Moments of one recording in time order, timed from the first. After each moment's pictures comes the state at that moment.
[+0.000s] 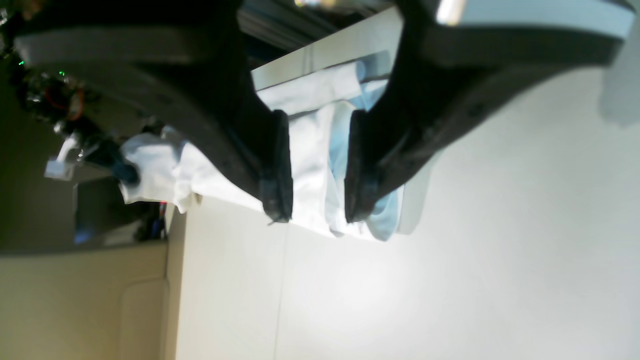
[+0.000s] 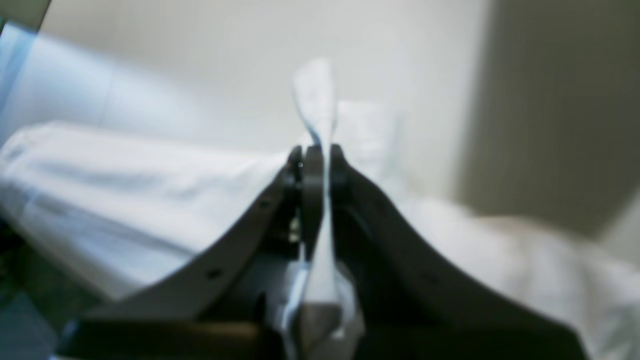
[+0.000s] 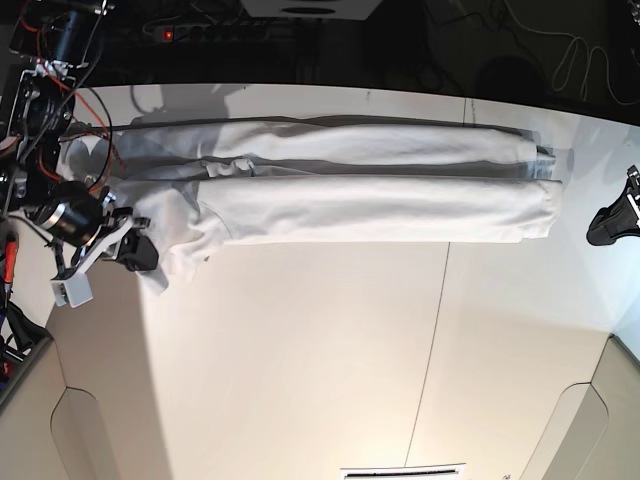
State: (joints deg) left arm -3.1 -39.4 -30.8 43.1 -81.0 -38.8 70.1; right arm -1.1 10.0 19.6 94.1 40.0 28.7 -62.5
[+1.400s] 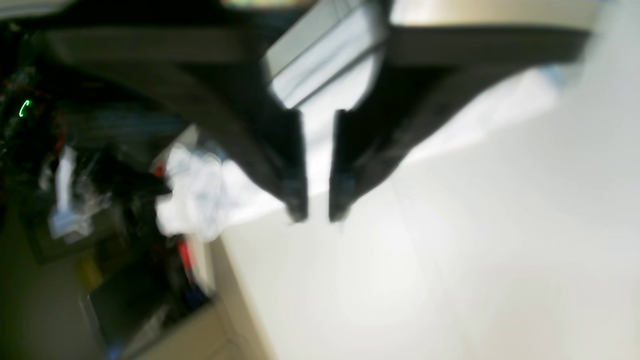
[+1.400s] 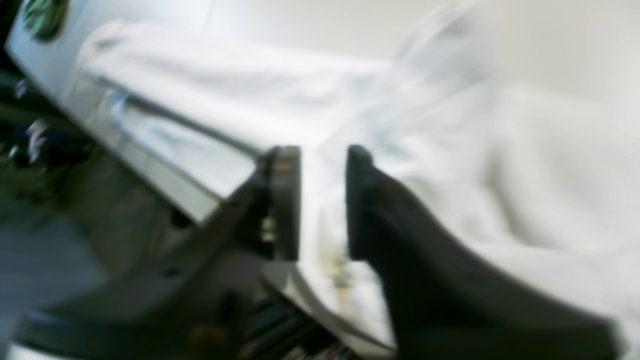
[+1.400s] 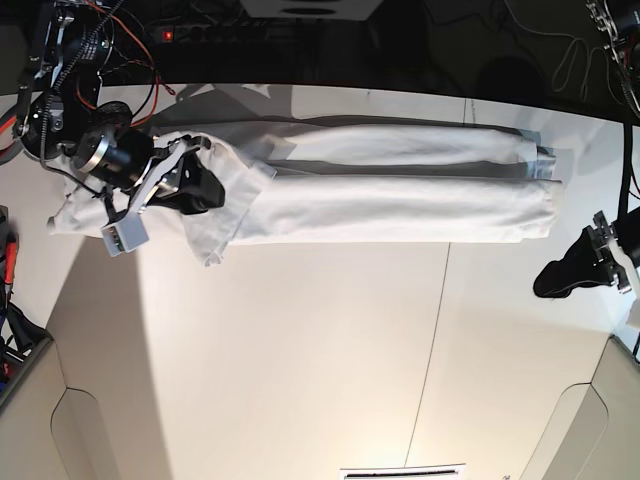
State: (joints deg) left arm -2.9 -28.5 -28.9 75.8 -81.0 -38.8 74.3; right arm -13.1 6.2 15.2 106.4 43.5 30.8 -65.9
